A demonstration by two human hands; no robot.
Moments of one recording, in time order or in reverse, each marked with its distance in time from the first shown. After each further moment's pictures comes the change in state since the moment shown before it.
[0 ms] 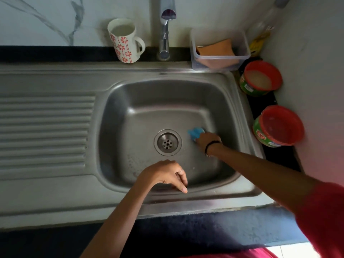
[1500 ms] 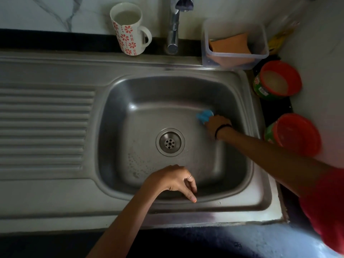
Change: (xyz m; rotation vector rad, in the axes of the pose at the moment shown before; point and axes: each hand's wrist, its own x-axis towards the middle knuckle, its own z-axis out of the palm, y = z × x) left_hand 0.017 0.000 0.001 -0.117 -0.074 0.083; right_hand 0.045 0.019 -0.050 0.088 0.013 0.064
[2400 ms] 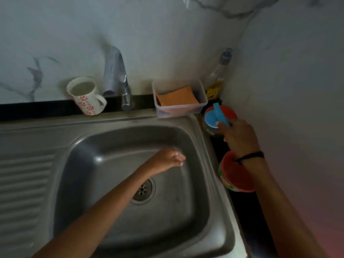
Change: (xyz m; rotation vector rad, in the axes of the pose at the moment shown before) left_hand 0.071 0.105 -0.107 0.030 0.418 0.191; right_hand -0.129 0.062 -0.148 0.645 0.733 0.153
